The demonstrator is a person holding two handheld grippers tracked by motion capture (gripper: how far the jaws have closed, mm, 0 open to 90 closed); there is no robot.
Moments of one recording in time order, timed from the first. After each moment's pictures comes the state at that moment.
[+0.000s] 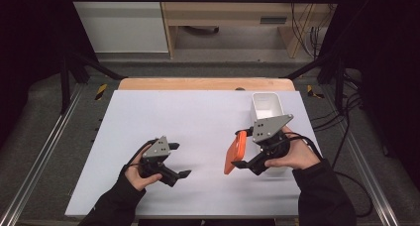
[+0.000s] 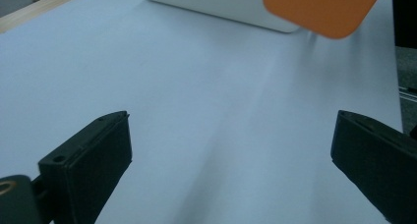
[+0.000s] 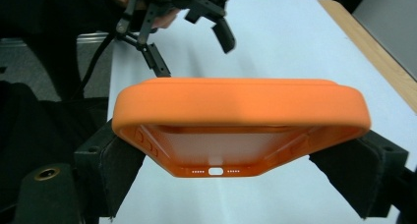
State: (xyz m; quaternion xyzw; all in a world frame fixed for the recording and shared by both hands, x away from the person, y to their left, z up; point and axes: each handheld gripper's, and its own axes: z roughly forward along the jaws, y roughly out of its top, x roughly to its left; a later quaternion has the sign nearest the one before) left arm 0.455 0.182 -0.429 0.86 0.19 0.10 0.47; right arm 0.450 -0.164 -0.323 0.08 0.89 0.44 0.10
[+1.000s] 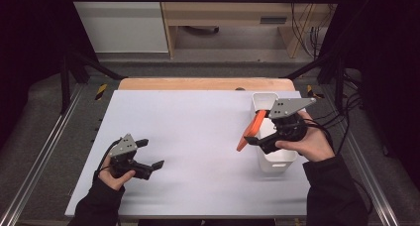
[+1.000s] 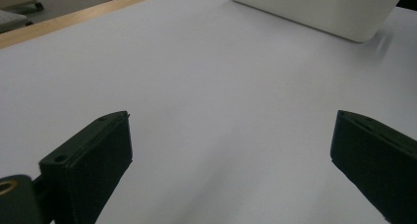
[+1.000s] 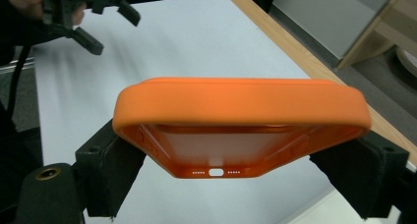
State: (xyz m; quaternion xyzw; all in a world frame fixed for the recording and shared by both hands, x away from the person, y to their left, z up) left arm 0.453 0.257 -0.435 0.81 0.29 0.16 0.49; right arm 0.465 -0.193 -0.293 0.19 0.86 0.44 0.18
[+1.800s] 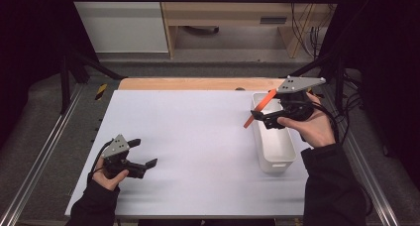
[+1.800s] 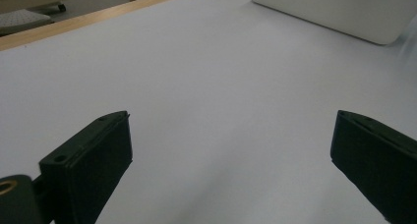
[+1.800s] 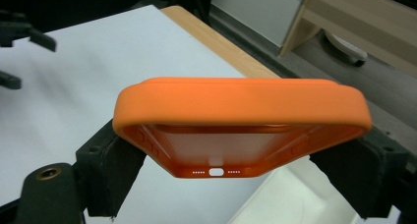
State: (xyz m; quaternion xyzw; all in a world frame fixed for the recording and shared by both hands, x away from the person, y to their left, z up) left arm 0.453 0.272 -0.440 0.79 0.31 0.18 0.49; right arm 0.494 -0.206 -0.268 0.30 0.82 0.43 0.24
